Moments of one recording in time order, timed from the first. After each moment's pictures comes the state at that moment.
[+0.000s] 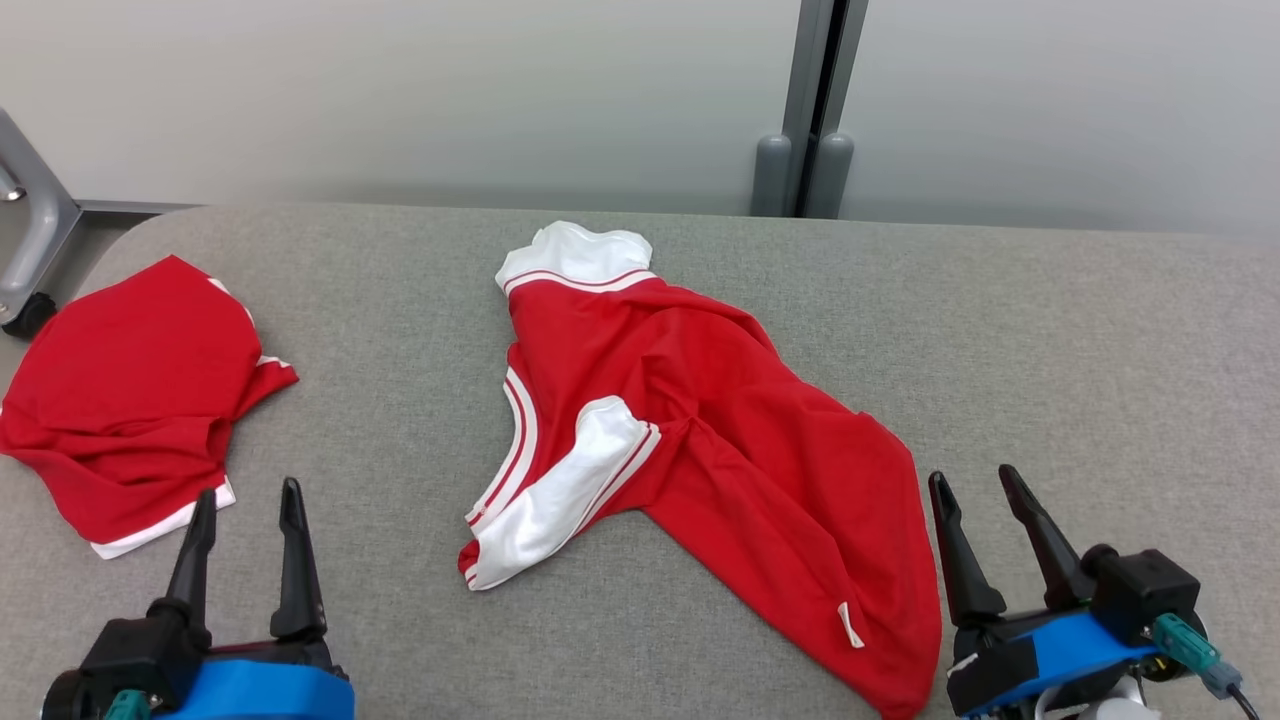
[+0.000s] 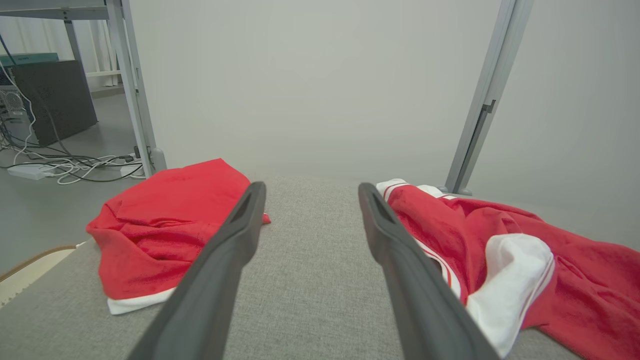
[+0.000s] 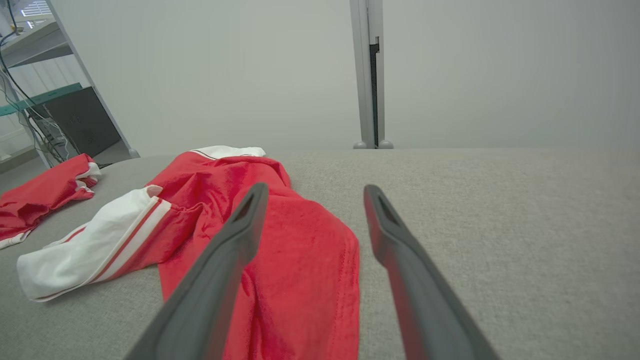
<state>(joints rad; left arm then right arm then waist) 0.01 0.16 0.00 0.15 -0.25 -0.06 -0.26 -0.09 -0.08 0.07 0.27 0.23 0.13 -0.26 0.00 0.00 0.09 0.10</state>
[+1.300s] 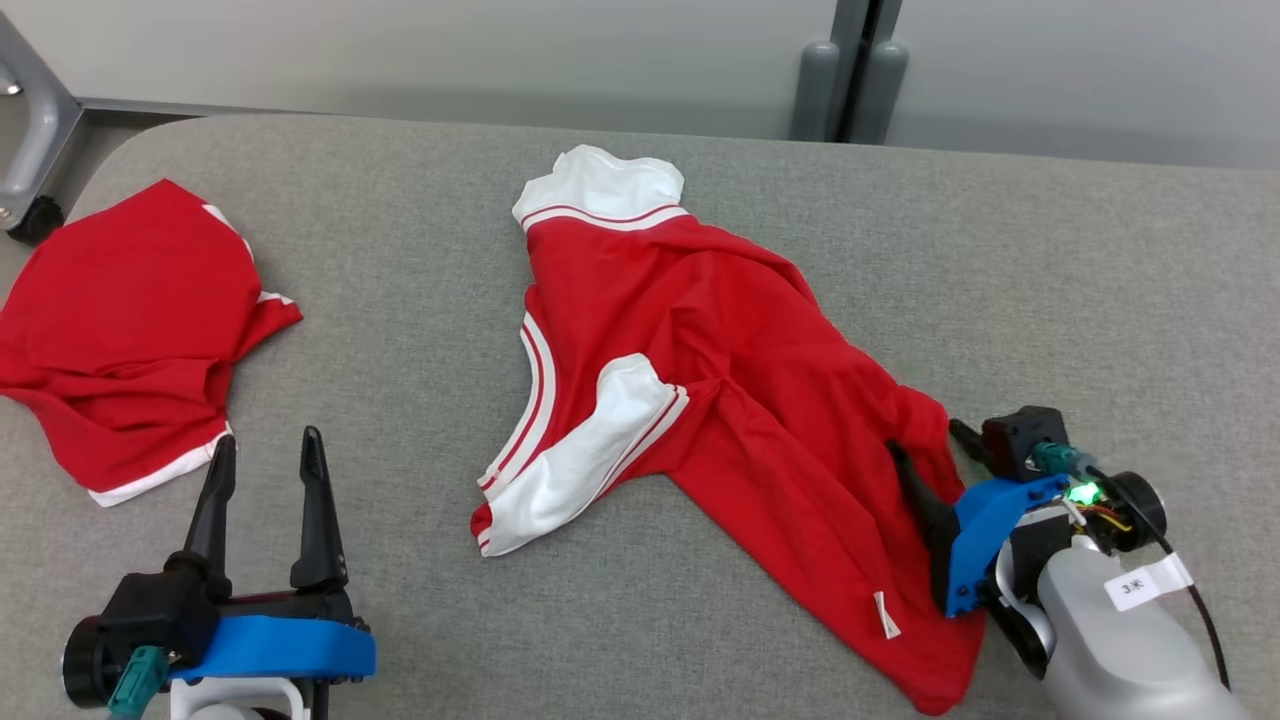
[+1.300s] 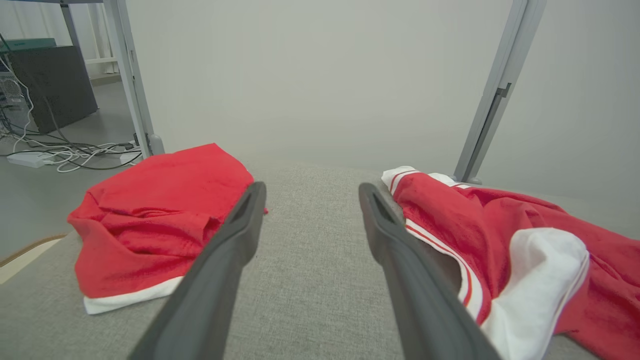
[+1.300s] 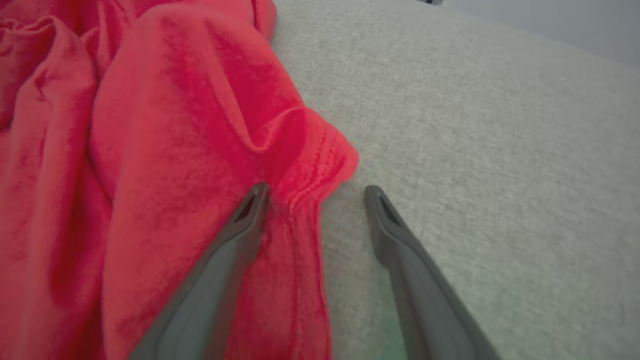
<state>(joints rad) -0.06 0.05 0.07 0.16 -0.15 -0.13 -0.26 -0.54 -0.19 0.31 0.87 0.21 0.13 -0.11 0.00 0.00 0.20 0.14</state>
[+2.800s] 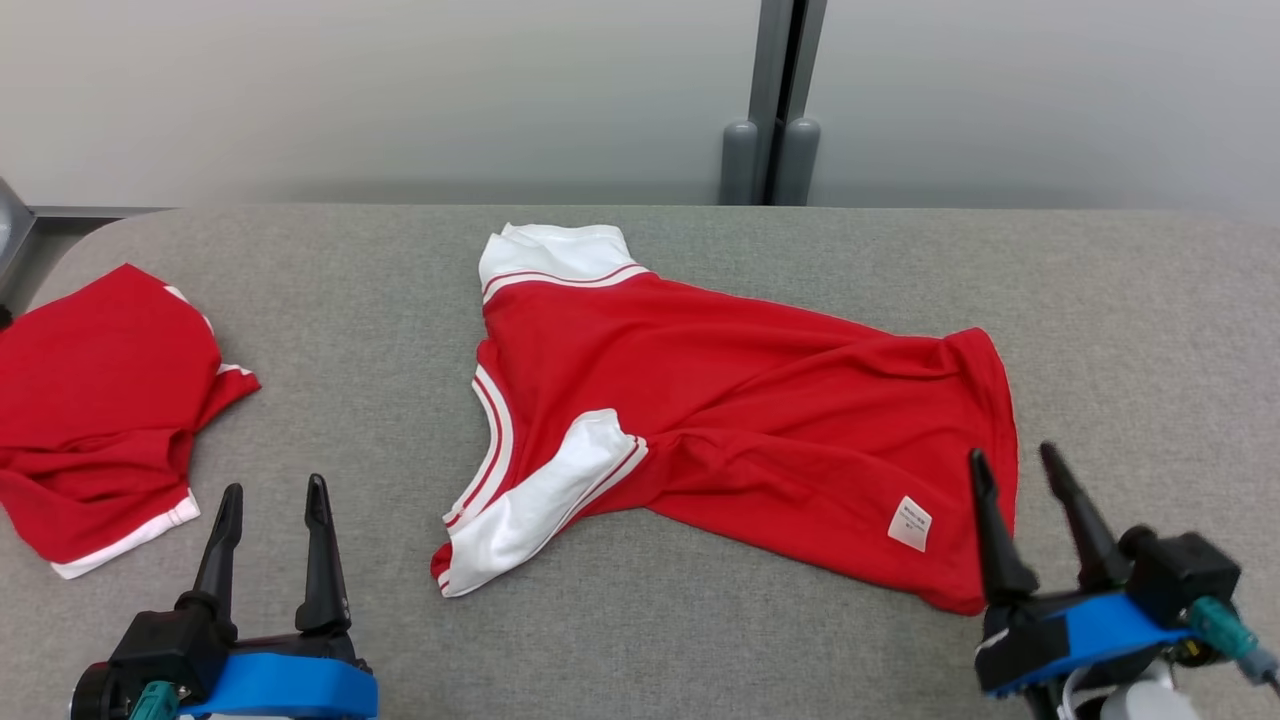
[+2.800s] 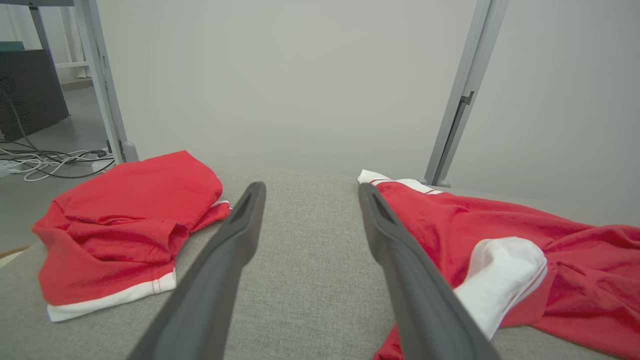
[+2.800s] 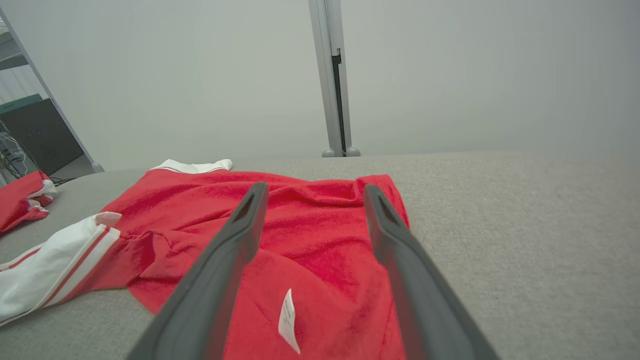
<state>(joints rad) 0.00 0.06 0.07 0.18 -0.15 -0.13 -0.26 -0.13 -0.10 0.02 0.28 0.24 0.13 -0.26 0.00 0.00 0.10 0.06</state>
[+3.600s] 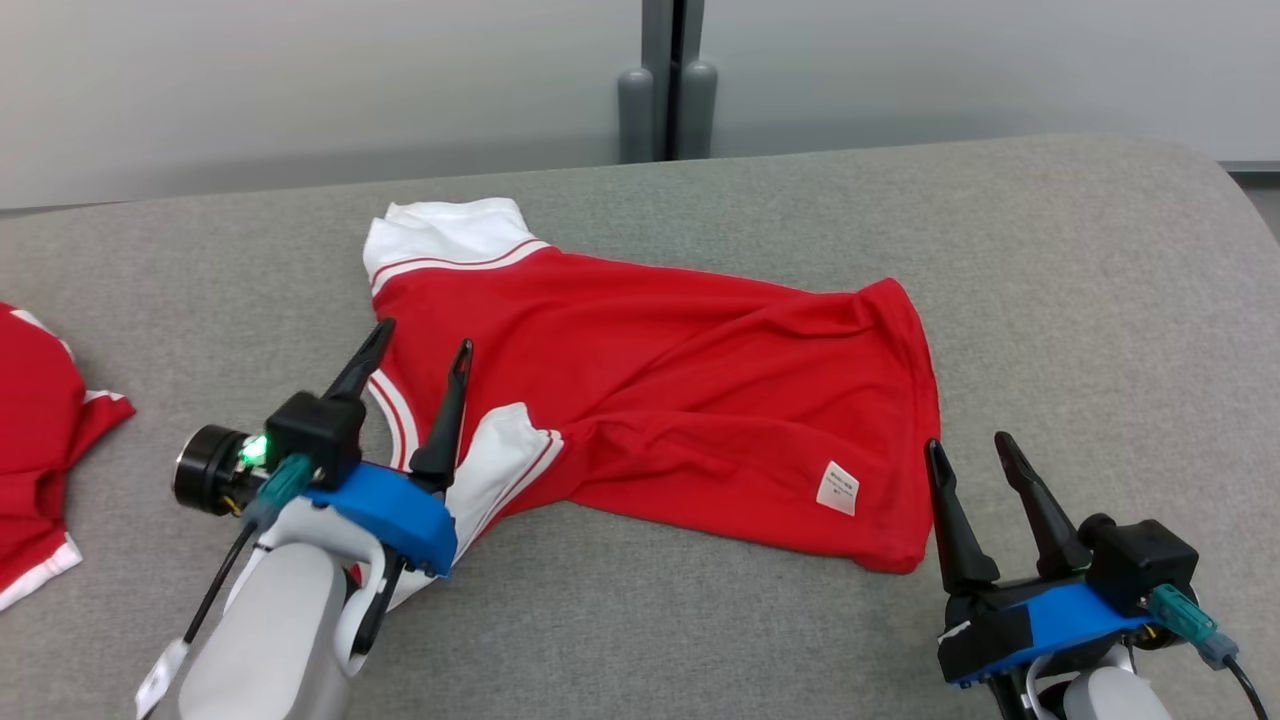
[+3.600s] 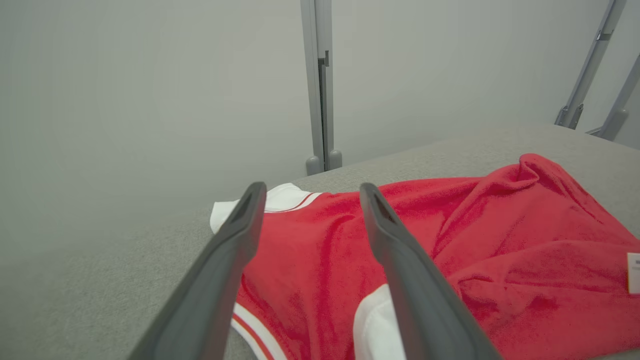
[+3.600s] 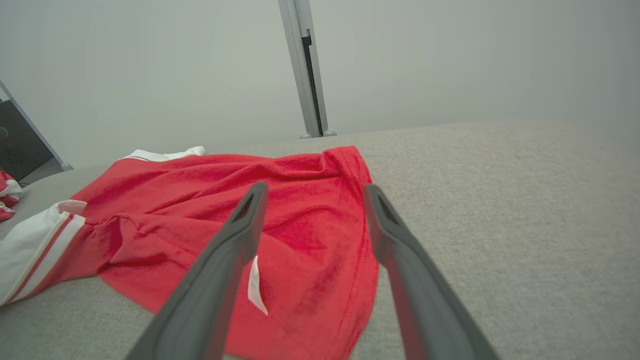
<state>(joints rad) -0.39 0.23 -0.33 0.43 -0.24 -0.13 -0.22 -0.14 -0.06 0.07 0.27 0.23 0.13 -0.26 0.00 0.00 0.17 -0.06</state>
